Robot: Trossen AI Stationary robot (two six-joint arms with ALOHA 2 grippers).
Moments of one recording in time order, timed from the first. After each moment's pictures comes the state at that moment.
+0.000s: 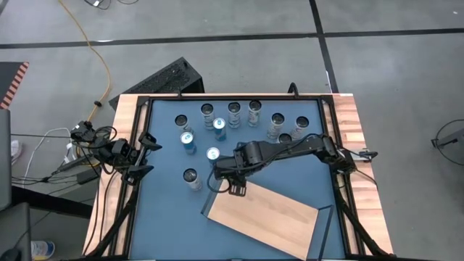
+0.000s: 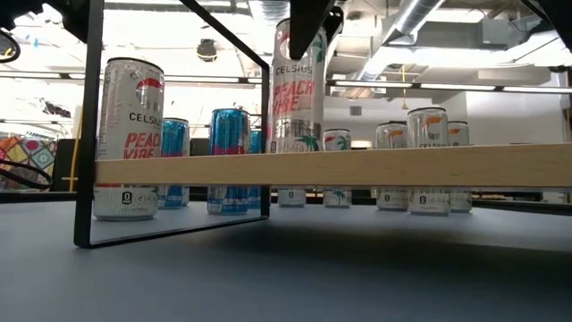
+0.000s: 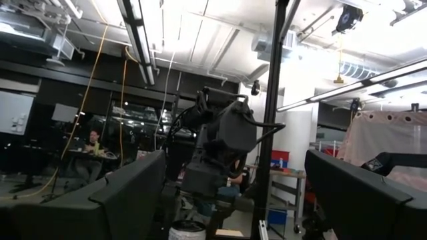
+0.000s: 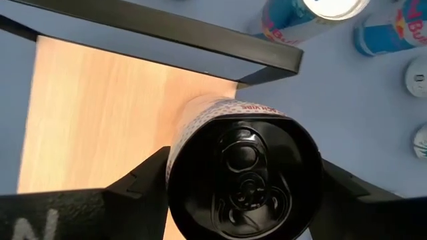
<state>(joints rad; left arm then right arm) -0.58 0.01 0.04 0.64 -0.43 0.12 0.21 2.18 2.30 -1.45 0.16 0.36</state>
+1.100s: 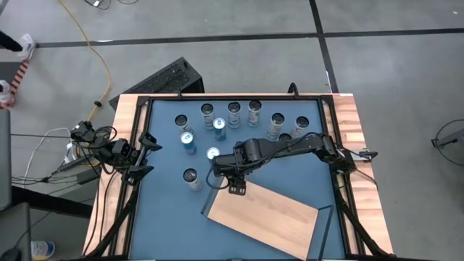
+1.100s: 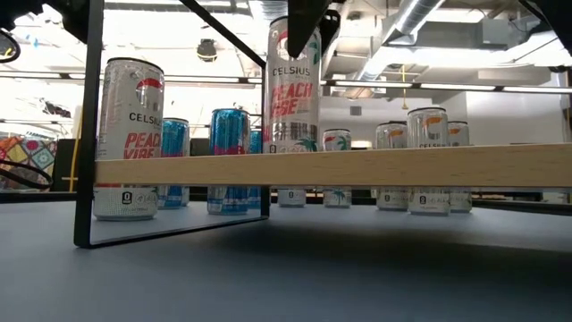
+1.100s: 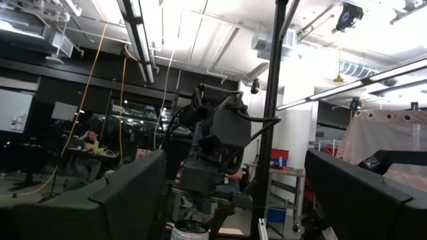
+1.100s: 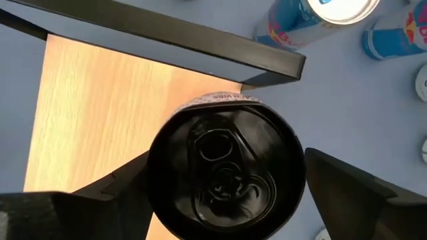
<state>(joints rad) -0.58 0.01 0.04 0.63 -0.43 0.11 0.19 2.18 2.30 -1.45 0.13 0.32</state>
